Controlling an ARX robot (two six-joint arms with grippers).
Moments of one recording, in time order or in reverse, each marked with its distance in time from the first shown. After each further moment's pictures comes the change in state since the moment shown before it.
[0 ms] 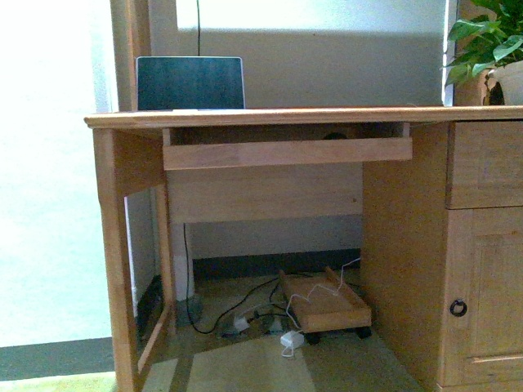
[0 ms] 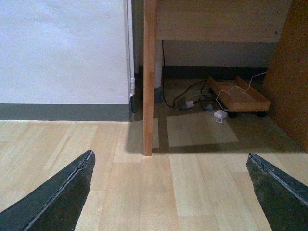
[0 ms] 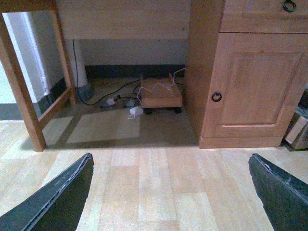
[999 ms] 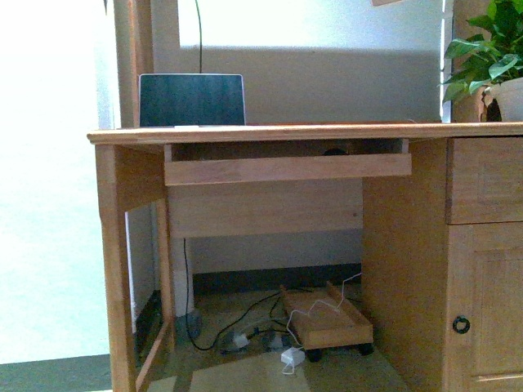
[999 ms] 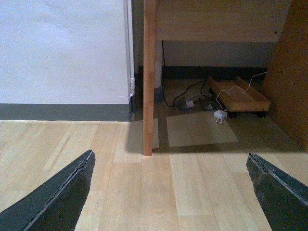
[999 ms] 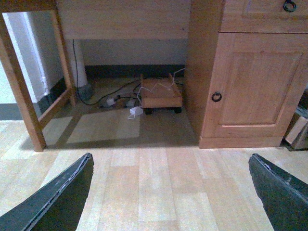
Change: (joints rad) left arm 0.000 0.000 0.000 0.000 0.000 0.000; right arm 0.000 0.000 0.000 0.000 0.000 0.000
